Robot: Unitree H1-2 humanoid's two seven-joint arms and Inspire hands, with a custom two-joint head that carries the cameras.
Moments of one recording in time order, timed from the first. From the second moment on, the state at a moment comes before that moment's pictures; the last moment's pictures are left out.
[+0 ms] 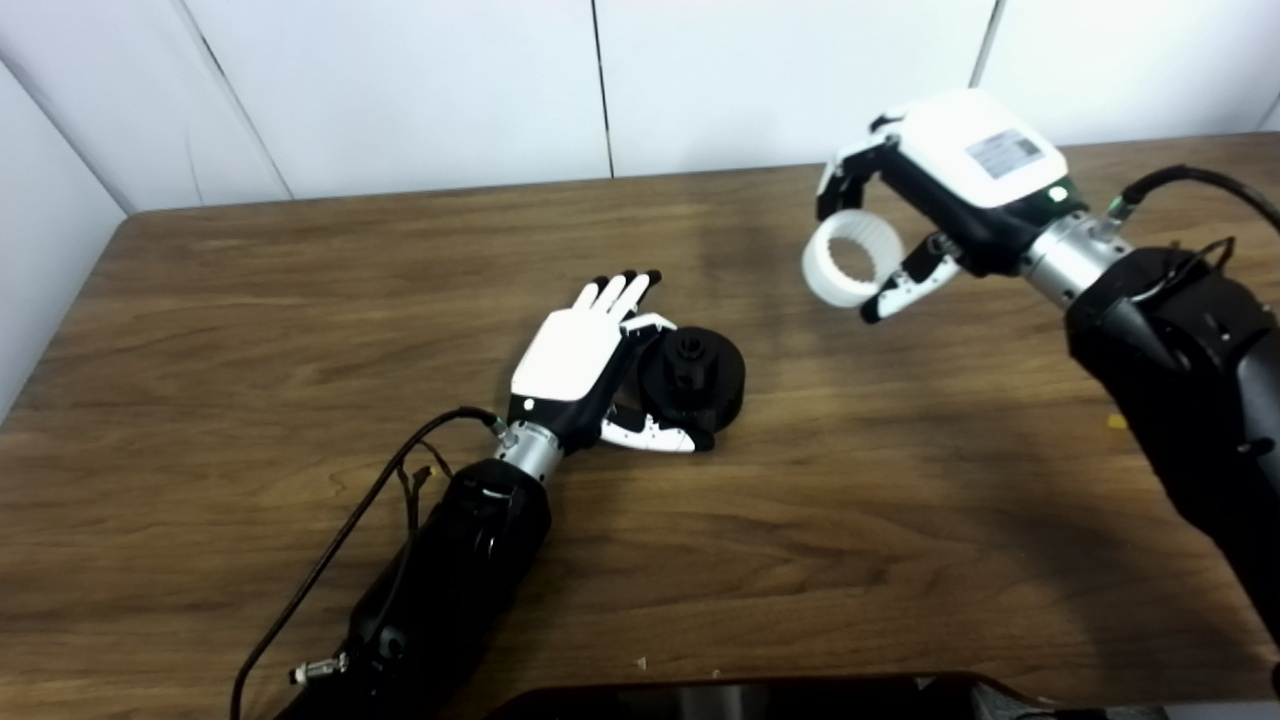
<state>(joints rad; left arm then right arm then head) -0.34 0.22 -0.55 0.22 0.82 0.02 0.15 -0.48 -0.51 0.25 -0.30 -0.79 -0.01 0.40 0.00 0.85</state>
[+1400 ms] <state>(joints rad) -0.34 0.21 -0.55 0.22 0.82 0.03 0.15 -0.48 -0.32 0.37 -0.23 -0.87 -0.06 0.43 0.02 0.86</state>
